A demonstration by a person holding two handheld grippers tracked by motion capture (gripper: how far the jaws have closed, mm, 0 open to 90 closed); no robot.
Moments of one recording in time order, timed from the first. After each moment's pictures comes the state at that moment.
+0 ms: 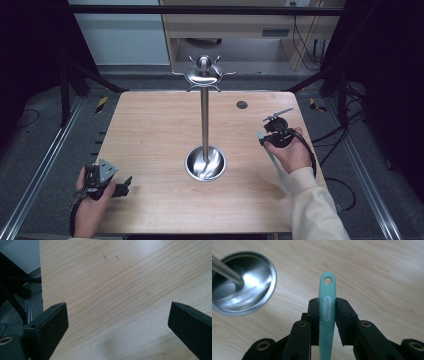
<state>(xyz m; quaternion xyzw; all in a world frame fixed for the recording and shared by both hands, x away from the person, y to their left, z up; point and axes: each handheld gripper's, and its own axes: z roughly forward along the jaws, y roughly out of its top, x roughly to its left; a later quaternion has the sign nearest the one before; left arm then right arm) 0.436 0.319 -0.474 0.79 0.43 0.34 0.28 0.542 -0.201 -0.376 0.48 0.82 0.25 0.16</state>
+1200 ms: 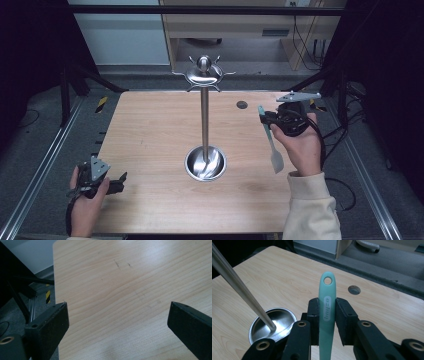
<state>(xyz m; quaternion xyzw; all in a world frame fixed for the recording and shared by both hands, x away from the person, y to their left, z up) 0.435 0.332 -0.465 0.76 0.45 0.36 0.30 0.510 -0.204 -0.295 0.44 0.77 0.41 0.23</state>
